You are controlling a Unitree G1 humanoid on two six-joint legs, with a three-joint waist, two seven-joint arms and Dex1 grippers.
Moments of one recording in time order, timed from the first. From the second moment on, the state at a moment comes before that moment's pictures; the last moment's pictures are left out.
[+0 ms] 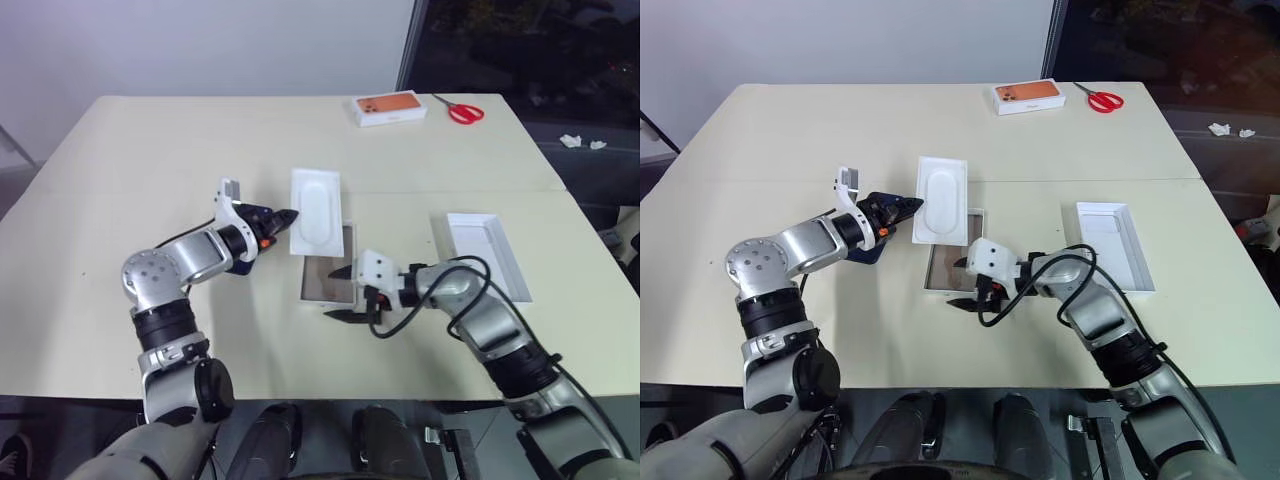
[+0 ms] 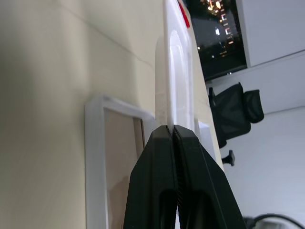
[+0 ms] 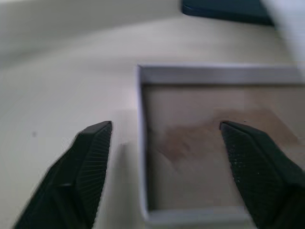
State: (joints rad) left arm -0.69 0.06 0.58 0.07 -1.01 1.36 0.02; right arm -0.45 -0.57 0.31 -0.08 0.13 0.34 1.06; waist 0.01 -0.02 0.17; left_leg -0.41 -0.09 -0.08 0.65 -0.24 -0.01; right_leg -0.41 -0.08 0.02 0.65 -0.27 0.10
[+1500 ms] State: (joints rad) left arm -0.57 -0.01 0.52 -0.14 -1.08 1.50 0.22; right arm -0.49 -0.68 0.17 0.07 0.12 0.21 1.07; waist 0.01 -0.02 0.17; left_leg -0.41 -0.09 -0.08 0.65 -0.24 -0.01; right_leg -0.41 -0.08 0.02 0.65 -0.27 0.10
